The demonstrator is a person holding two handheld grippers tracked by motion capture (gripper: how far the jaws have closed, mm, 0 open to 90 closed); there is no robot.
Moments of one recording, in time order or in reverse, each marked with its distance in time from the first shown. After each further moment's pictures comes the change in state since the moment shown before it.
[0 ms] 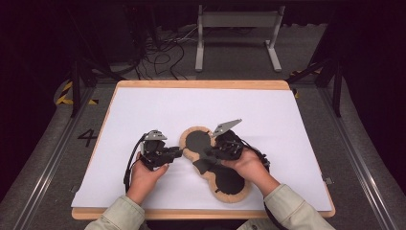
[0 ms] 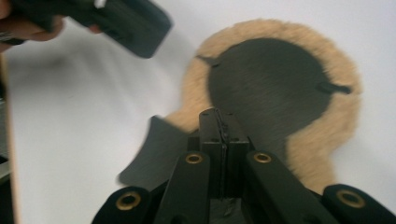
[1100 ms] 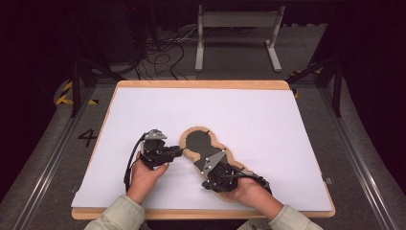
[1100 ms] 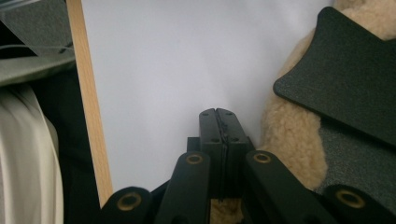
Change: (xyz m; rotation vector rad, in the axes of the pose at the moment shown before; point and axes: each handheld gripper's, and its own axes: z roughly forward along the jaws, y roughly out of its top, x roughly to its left) left arm 0.001 0.002 -0.001 -0.010 0.002 -0.003; right arm 0.064 -0.038 0.016 0.229 0.081 -0.210
